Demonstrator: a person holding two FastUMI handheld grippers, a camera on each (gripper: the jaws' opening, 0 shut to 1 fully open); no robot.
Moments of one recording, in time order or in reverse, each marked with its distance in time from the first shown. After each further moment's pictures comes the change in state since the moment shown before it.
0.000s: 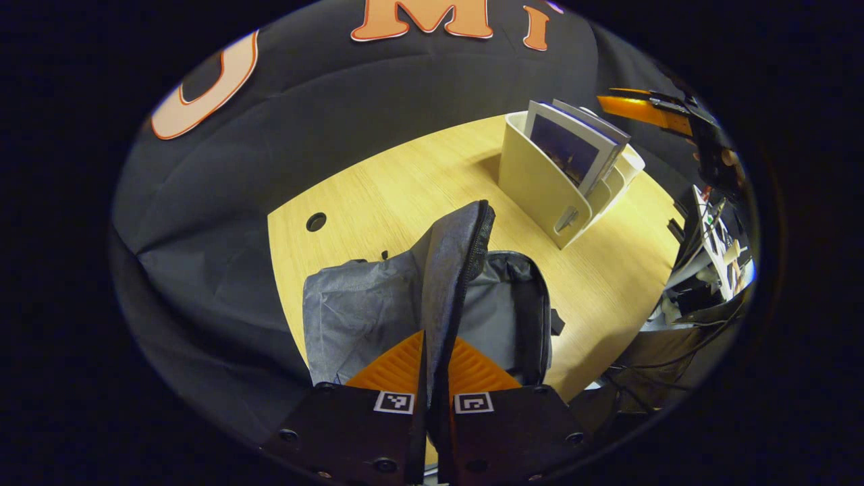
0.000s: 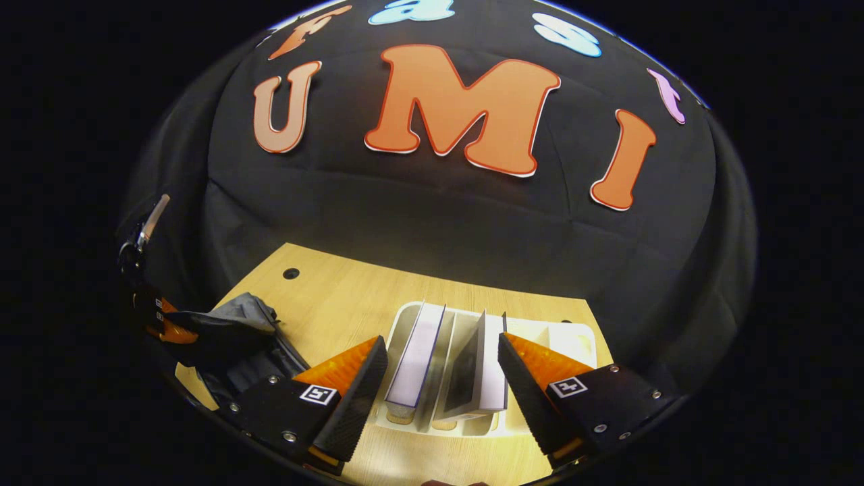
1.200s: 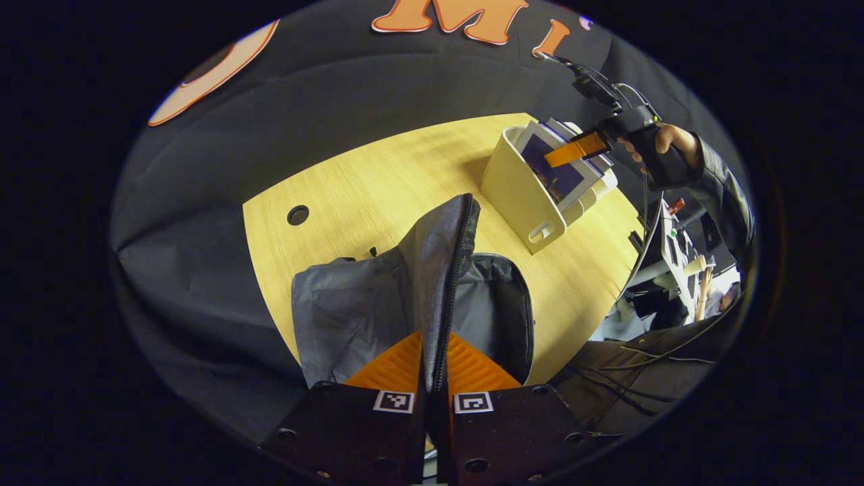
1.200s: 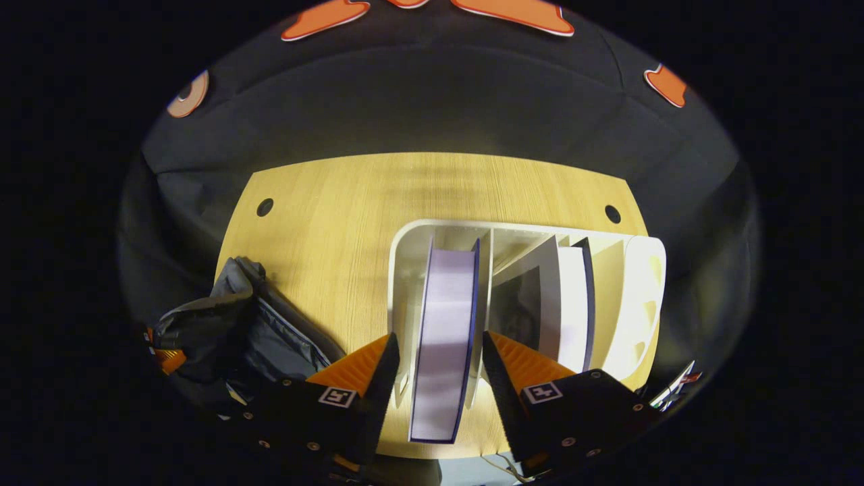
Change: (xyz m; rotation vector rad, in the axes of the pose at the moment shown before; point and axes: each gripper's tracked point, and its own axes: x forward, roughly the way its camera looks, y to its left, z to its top) left arm -0.022 0.031 0.024 -0.061 0.069 -0.161; right arm 0.084 0.033 -0.070 0.157 0.688 0.081
